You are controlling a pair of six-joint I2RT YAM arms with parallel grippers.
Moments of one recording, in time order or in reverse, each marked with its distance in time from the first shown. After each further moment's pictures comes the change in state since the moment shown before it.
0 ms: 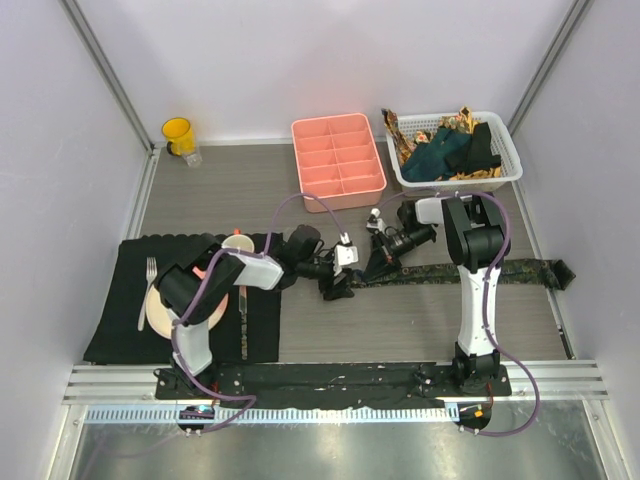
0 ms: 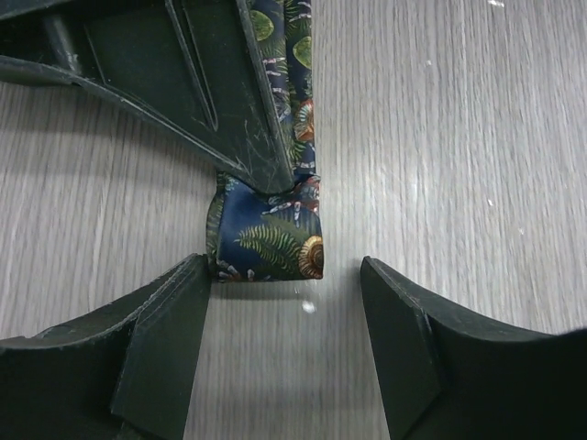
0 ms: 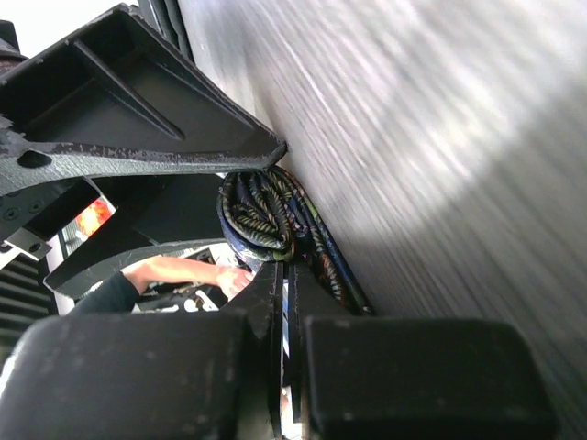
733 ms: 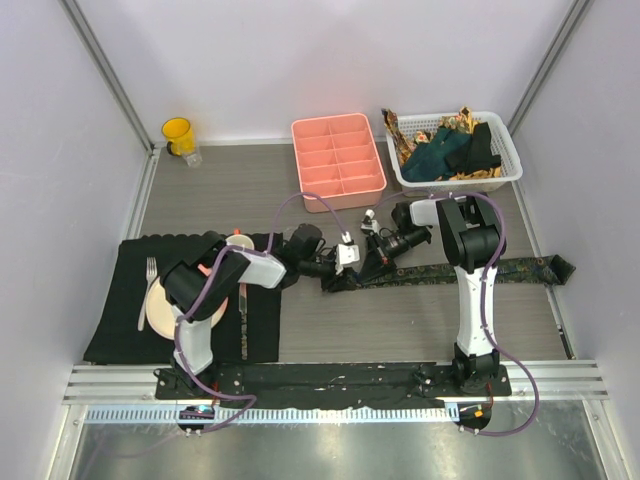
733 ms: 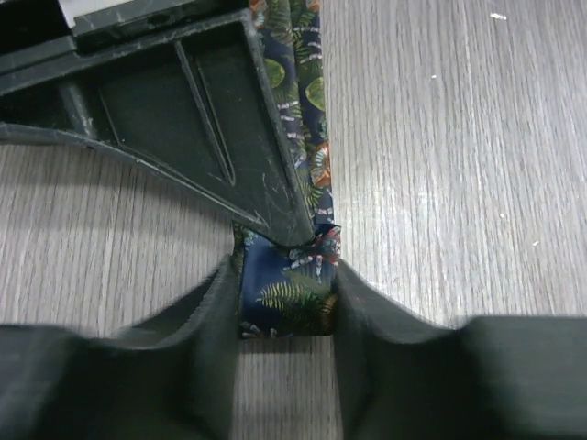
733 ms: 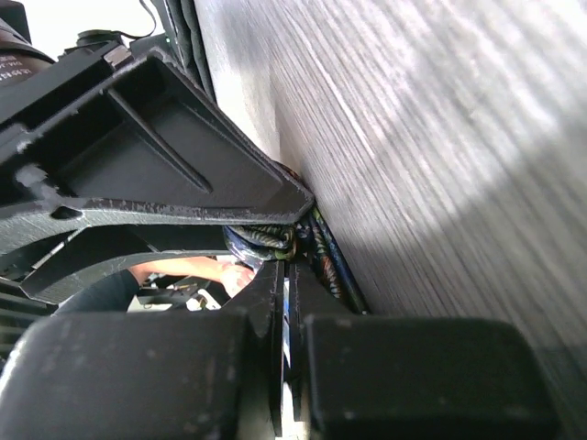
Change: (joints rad) left arm -0.005 0.032 0.000 0.071 0.026 0.003; right arm 0.043 0.012 -0.003 0.039 -0.042 0.007
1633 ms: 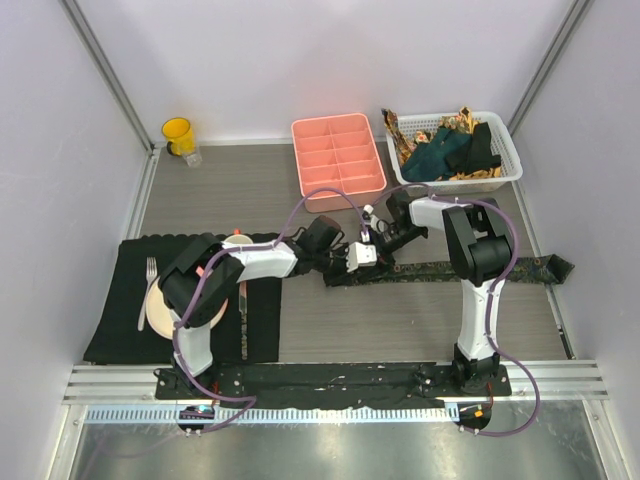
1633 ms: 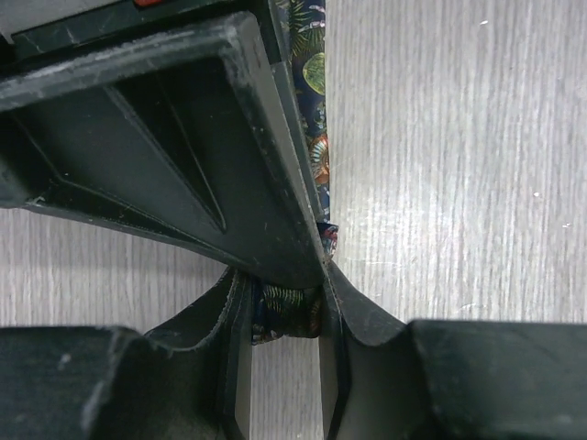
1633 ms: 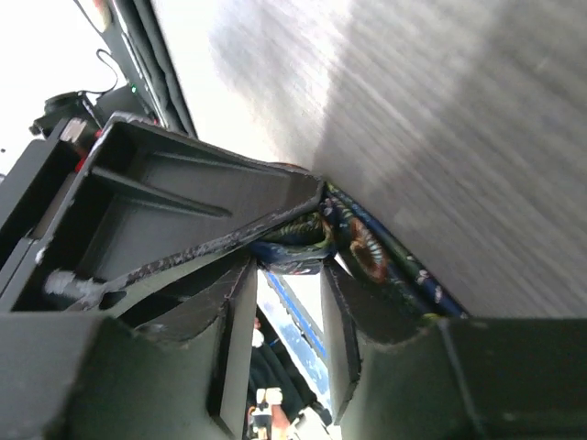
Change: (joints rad) left arm -0.058 -0.035 0.212 -0.501 -0.212 0.140; right arm 0.052 -0.164 -0.052 0.107 0.153 0.300
